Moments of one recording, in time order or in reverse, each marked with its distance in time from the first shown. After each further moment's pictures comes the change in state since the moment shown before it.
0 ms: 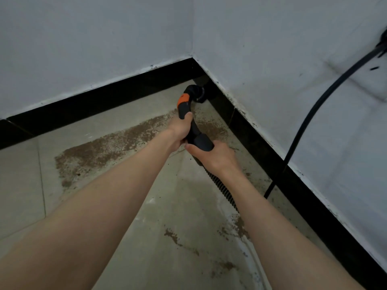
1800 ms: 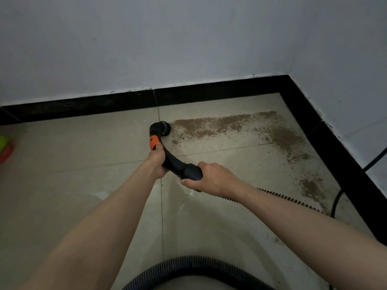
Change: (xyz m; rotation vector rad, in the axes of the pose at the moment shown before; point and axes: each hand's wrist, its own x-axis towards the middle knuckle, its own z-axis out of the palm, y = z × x) left_hand -0.181 -0.125 -0.274 -0.657 0.416 -0.270; right_hand -0.175 -0.082 0.156 -0.623 -0.509 -0.592
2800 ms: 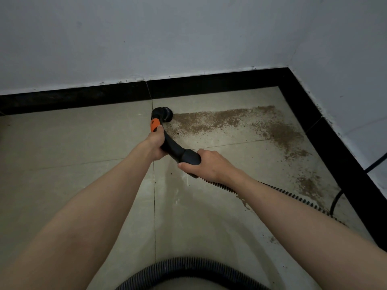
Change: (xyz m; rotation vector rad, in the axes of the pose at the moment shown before) left_hand 0.032 0.023 0.025 0.126 -0.051 0.008; right_hand 0.030 0.019 -0.008 0.155 0.078 0.002
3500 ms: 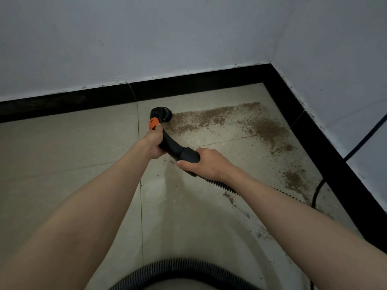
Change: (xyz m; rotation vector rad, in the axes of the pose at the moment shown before) left_hand -0.006 -0.005 0.043 0.050 -0.020 0.016; right_hand -0.012 0.031 -0.021 0.052 0.029 0.032
